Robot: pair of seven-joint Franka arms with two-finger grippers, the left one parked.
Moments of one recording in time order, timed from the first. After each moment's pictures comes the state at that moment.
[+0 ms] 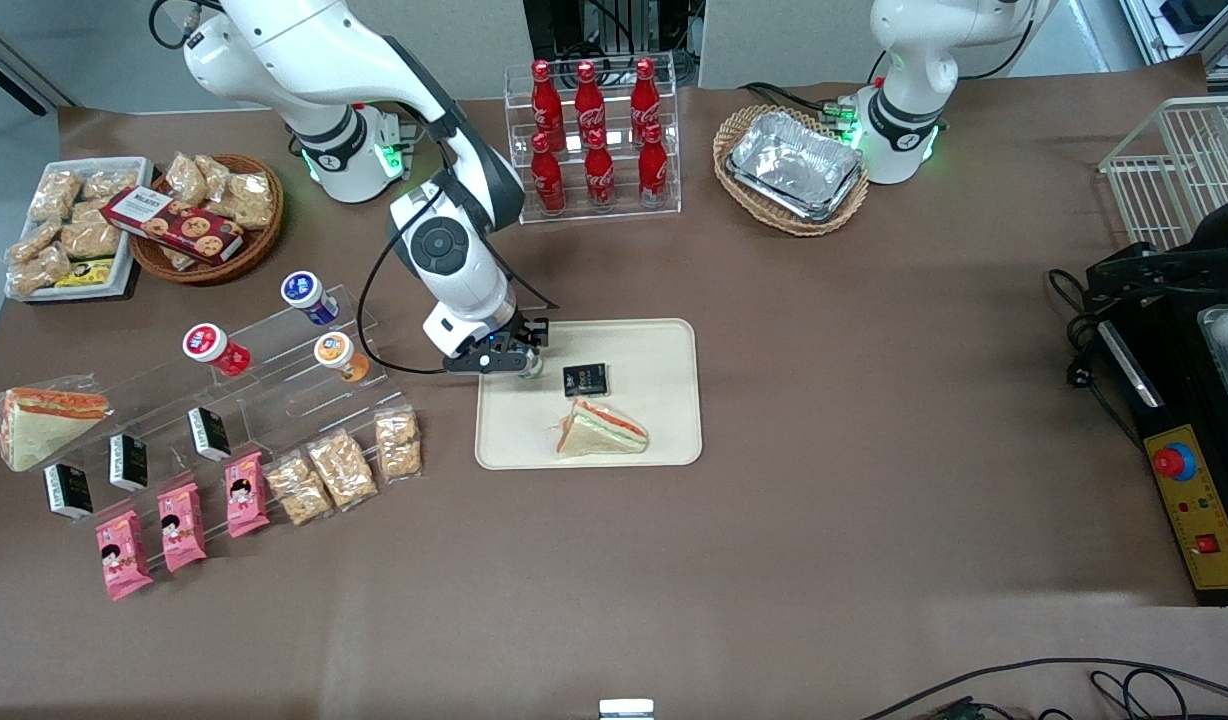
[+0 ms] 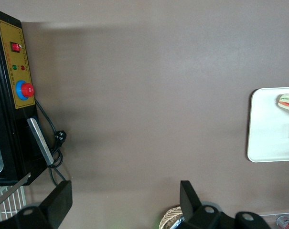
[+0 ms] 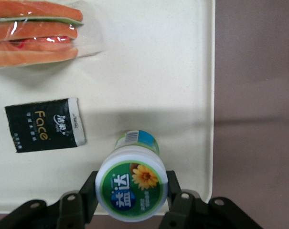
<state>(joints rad) 0.66 0.31 -0.01 -2.20 0.16 2.54 0.58</state>
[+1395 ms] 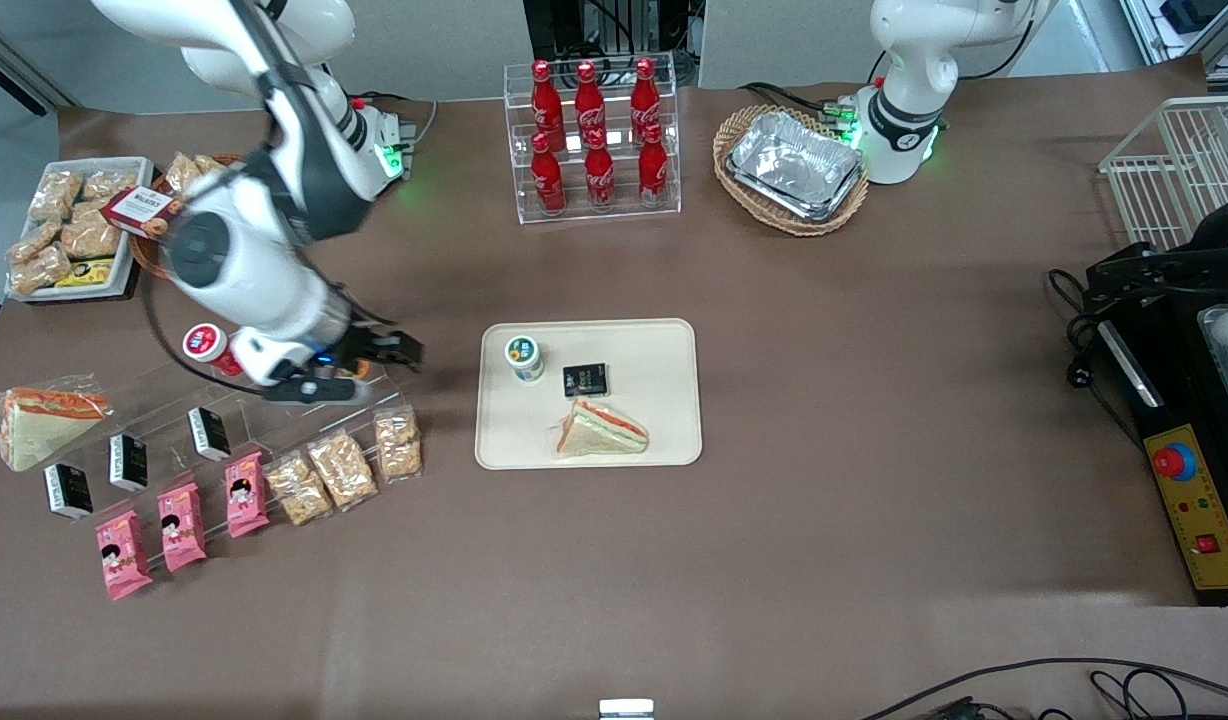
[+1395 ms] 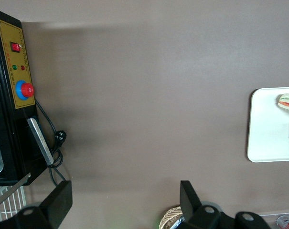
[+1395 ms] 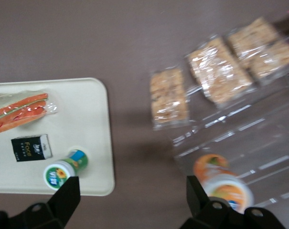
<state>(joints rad) 0.31 0.03 -0.05 -2.10 0.16 2.13 0.24</state>
